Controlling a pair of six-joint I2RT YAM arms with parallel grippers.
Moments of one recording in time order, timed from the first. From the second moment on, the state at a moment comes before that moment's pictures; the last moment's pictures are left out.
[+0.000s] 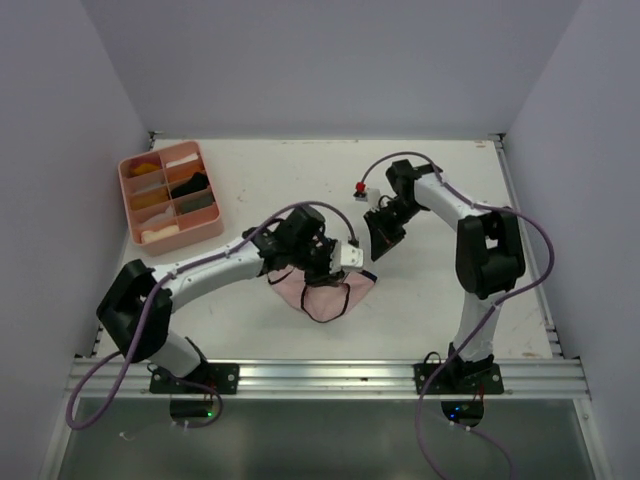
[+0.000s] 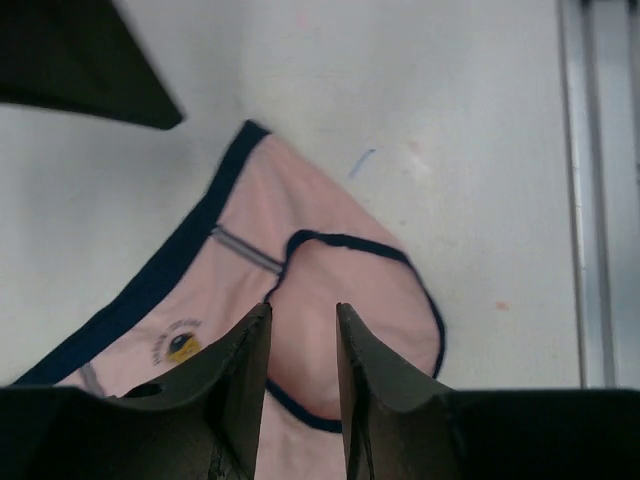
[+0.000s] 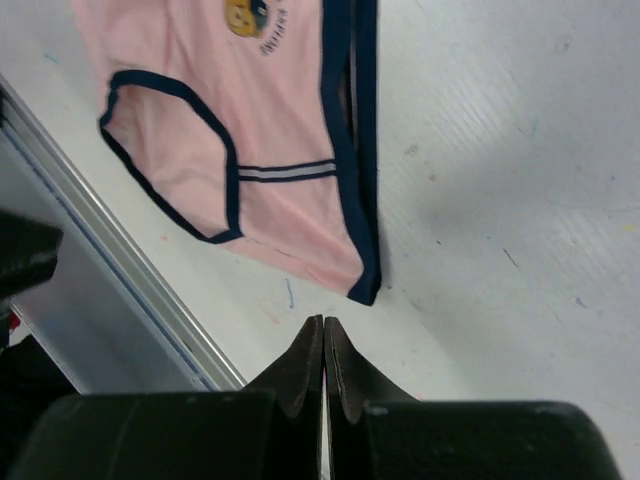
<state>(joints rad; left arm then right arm) -0.87 1.53 1.04 -0.41 0.52 0.67 0.31 1.97 1.49 -1.10 -0.59 -0.37</state>
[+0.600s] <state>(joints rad) -0.43 1.87 1.12 -0.09 0.57 0.11 0.41 2.00 1.25 -0.87 -0.66 -0.22</state>
